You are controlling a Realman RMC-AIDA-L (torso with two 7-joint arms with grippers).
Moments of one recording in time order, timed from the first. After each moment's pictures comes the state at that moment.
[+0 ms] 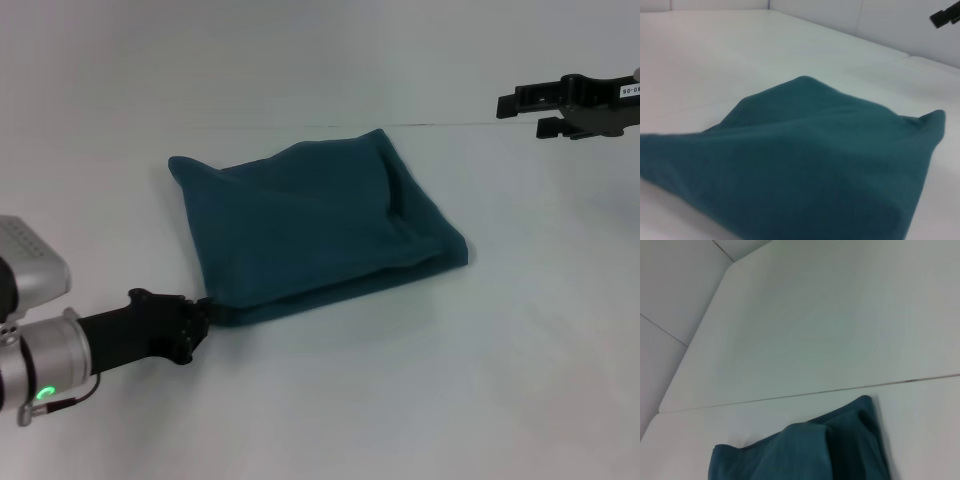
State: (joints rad) left arm -0.35 -2.18 0.95 0.73 1.89 1.08 -1.37; right arm 0.87 1.87 -0.62 -0.64 -2.34 -1.29 2.52
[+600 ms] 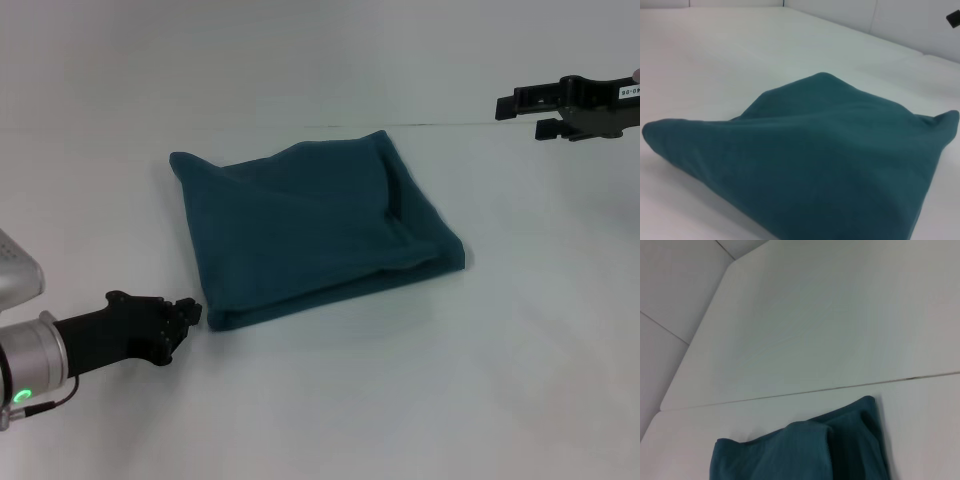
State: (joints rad) left arm -0.33 -2.17 0.90 0.76 1.92 1.11 -1.39; right arm 0.87 1.87 -0.62 -0.64 -2.34 -1.29 2.52
